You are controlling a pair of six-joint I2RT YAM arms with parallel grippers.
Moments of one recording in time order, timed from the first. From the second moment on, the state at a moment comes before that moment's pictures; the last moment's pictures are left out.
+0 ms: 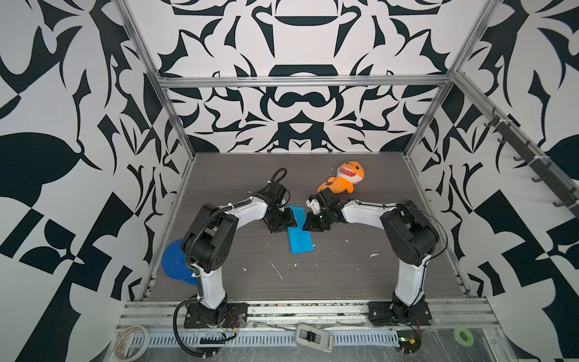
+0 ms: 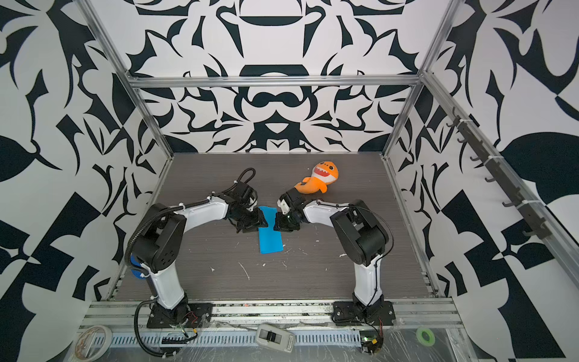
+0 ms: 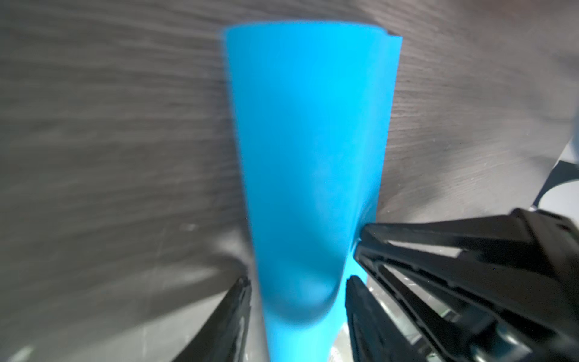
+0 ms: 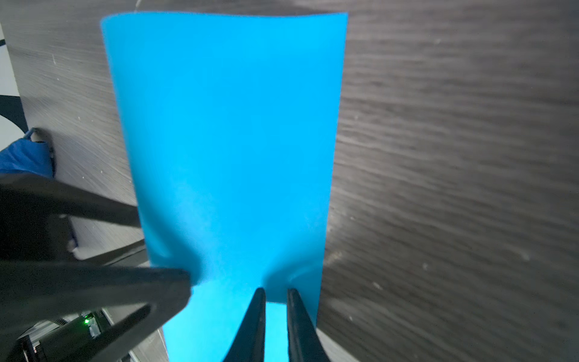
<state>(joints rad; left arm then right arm) -0.54 1.83 1.14 -0.52 0.40 -0.69 0.60 1.92 1.13 -0.30 -0.46 0.55</state>
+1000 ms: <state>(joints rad) -0.55 1.84 1.12 -0.57 0.35 -0.74 0.60 1.86 1.09 -0.26 -0.44 0.61</state>
